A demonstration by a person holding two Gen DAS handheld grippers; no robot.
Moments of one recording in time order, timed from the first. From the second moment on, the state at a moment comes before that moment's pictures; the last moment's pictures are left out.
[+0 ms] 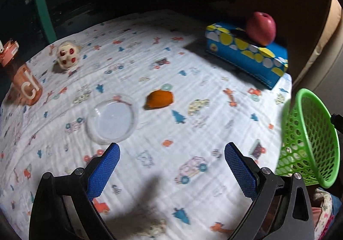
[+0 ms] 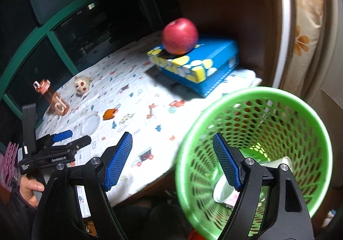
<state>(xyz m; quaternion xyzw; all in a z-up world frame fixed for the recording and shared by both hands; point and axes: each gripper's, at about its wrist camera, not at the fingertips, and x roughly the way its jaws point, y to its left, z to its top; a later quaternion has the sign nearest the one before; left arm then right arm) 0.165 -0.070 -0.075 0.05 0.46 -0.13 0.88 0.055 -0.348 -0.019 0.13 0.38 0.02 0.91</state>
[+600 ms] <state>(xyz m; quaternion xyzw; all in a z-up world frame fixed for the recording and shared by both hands) 0.230 -0.013 -0.121 0.07 0.50 -0.12 0.86 0.121 -0.264 -0.045 0.10 0.42 0.08 0.90</state>
